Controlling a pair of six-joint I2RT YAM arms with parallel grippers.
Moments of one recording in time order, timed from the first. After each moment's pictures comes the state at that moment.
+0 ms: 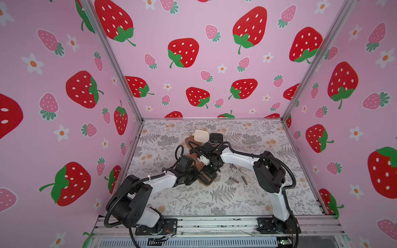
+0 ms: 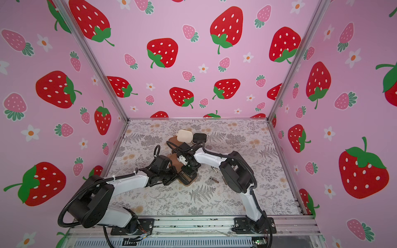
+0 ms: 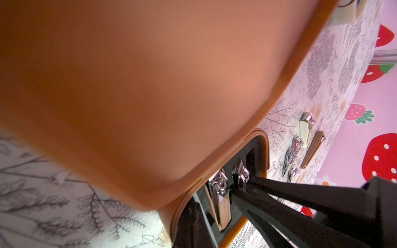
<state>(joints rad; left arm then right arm) -0.52 1.46 0.58 -0.09 0.26 -1.10 0.96 2.10 1.58 -0.83 -0.15 0.04</state>
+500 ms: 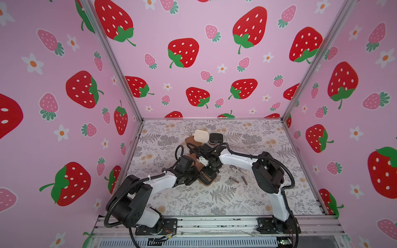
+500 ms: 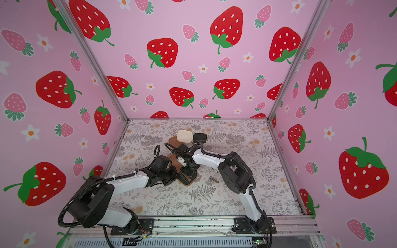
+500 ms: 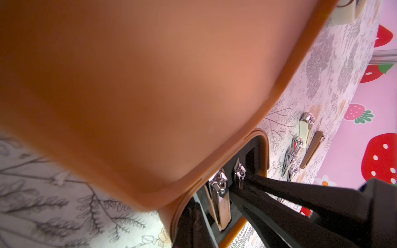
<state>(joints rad) -0.52 1.46 0.58 -0.08 0.26 -1.10 0.98 2.12 1.58 -0.82 -0.08 0.05</state>
